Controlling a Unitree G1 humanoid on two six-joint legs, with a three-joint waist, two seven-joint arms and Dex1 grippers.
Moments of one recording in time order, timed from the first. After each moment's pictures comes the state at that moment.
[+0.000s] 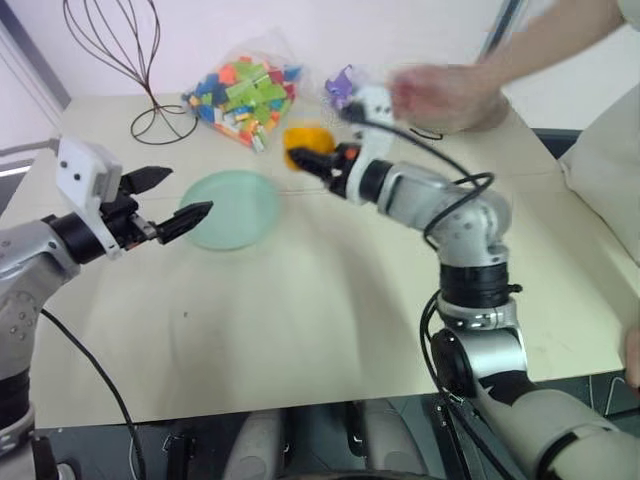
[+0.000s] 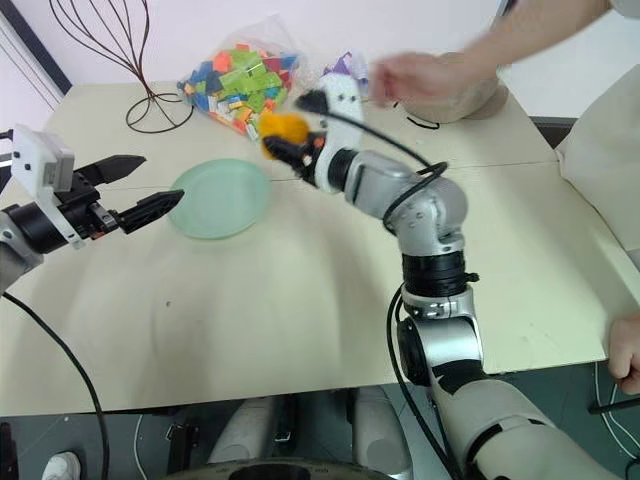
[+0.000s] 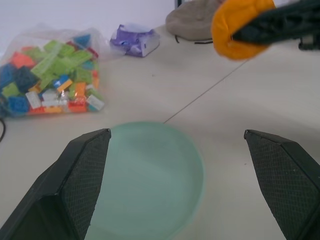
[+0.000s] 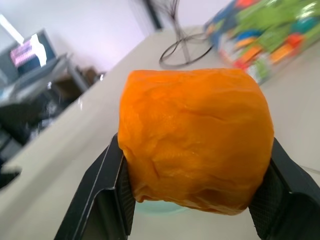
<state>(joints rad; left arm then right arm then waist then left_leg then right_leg) -0.24 0.88 0.41 -0.37 -0.67 0.71 -0.70 -0.92 -0.10 0.07 -0.01 0.63 0.97 0.17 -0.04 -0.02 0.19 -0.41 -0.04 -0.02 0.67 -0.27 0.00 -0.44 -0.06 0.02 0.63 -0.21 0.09</state>
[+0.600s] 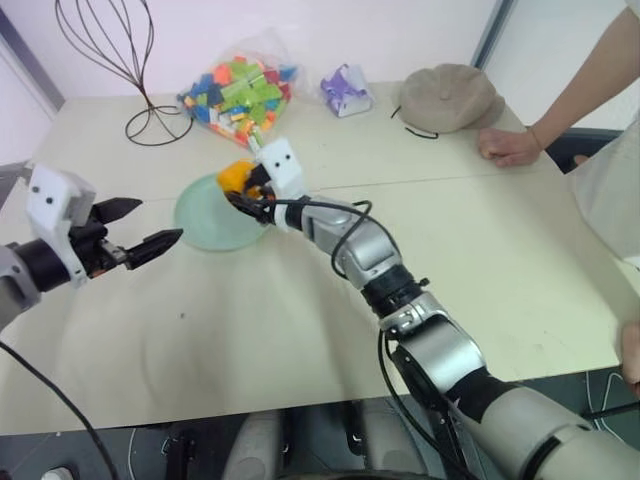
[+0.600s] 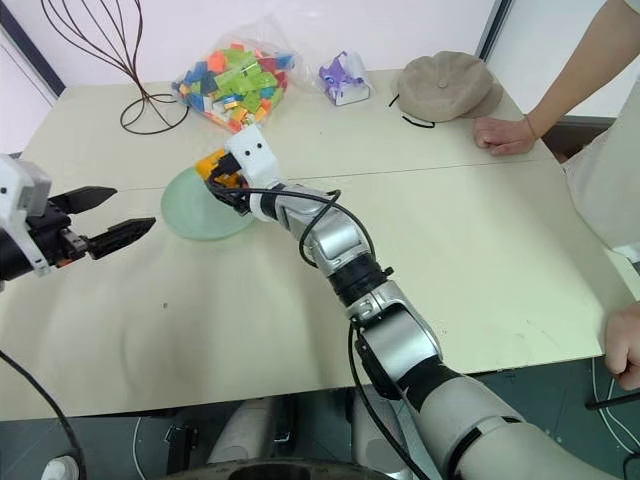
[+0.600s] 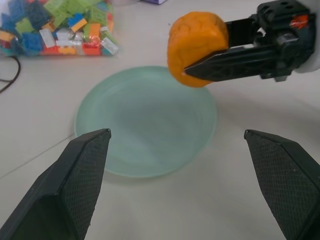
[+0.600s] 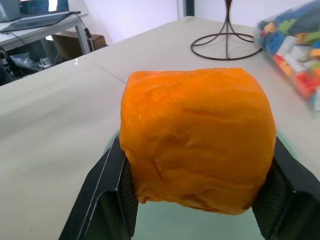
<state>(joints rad) -0.07 0.96 0.58 -0.42 -0.72 0.85 -0.74 -1.02 0.13 0.26 0.67 0.21 0.26 0.41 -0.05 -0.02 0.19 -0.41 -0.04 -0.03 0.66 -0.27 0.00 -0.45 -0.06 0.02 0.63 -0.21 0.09</state>
